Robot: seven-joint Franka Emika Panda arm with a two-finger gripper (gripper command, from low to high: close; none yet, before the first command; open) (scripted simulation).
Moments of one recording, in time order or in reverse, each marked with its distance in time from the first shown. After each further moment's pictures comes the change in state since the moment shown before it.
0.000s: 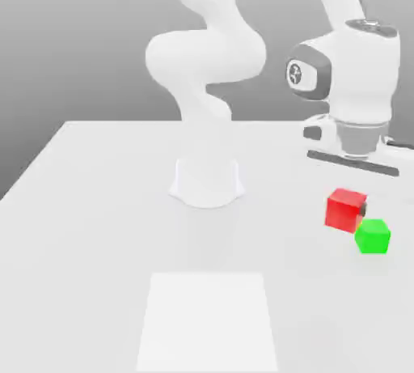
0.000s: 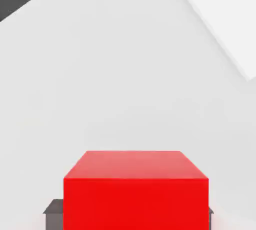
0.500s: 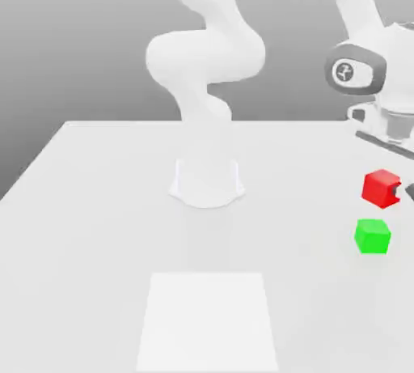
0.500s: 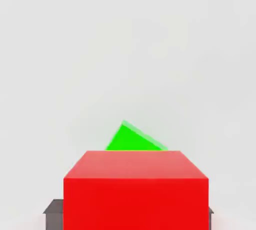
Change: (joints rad) arm 0.033 0.114 0.237 0.049 -0.074 0.029 0.657
